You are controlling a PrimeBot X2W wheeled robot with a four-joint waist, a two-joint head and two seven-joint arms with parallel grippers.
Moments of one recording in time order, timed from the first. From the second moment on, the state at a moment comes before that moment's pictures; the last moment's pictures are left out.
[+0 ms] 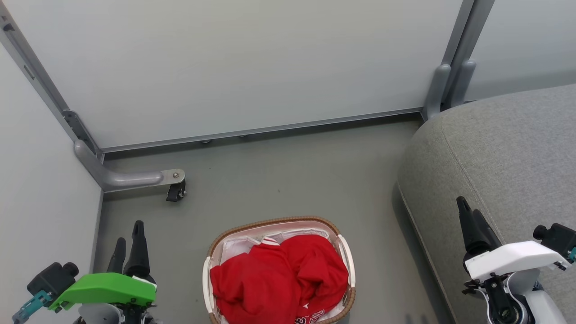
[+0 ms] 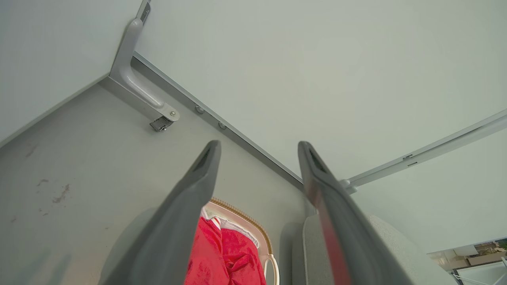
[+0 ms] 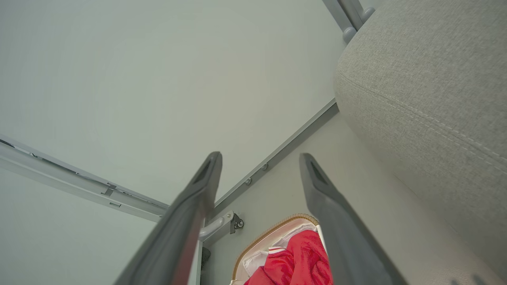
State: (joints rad) left arm -0.08 0.08 0.02 0.33 -0.93 -0.12 -0.04; right arm -0.12 -0.10 -0.03 0.29 0.96 0.13 -0.04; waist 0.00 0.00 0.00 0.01
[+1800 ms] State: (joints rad) left arm -0.08 0.11 -0.04 0.36 -0.32 -0.10 -0.20; right arm -0.16 -0.12 0.03 0.37 0.31 0.13 -0.19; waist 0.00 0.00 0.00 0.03
